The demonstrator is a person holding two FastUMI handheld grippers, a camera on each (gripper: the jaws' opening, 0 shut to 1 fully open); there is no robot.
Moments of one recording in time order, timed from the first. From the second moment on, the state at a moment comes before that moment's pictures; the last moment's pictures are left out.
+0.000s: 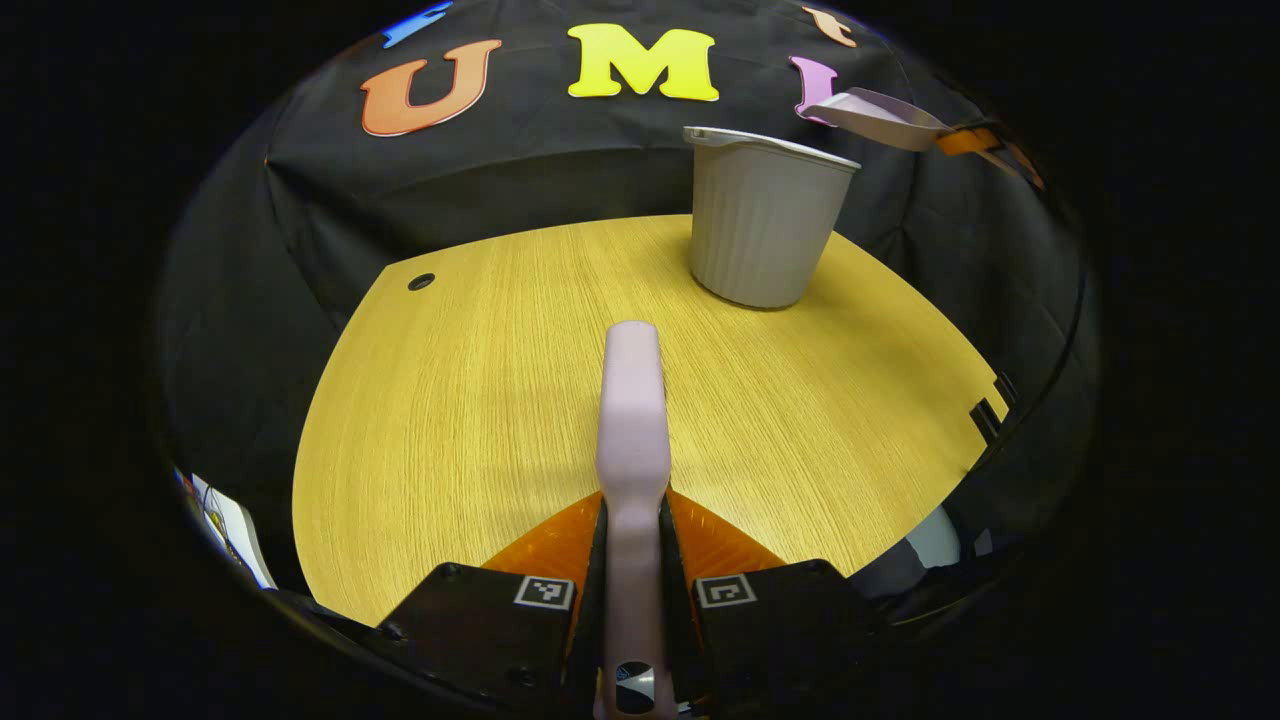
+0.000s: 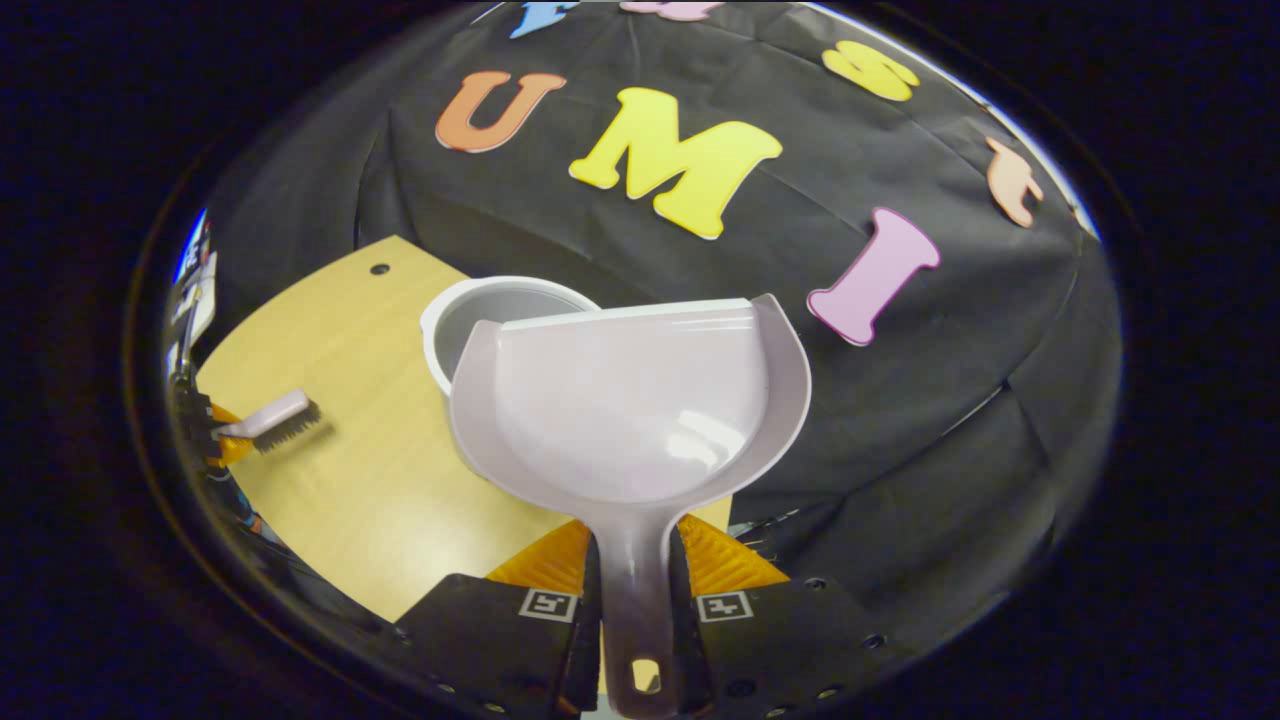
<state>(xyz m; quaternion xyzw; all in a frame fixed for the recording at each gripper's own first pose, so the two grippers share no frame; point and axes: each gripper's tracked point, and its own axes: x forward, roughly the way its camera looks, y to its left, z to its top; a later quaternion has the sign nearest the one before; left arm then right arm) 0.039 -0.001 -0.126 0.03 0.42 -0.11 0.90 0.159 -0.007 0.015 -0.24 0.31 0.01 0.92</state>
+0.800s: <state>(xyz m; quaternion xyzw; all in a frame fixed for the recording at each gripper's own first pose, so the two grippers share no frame) 0.014 -0.015 -0.166 0.00 0.46 -0.03 0.89 -0.007 0.012 -0.237 0.04 0.40 -0.01 0.92</state>
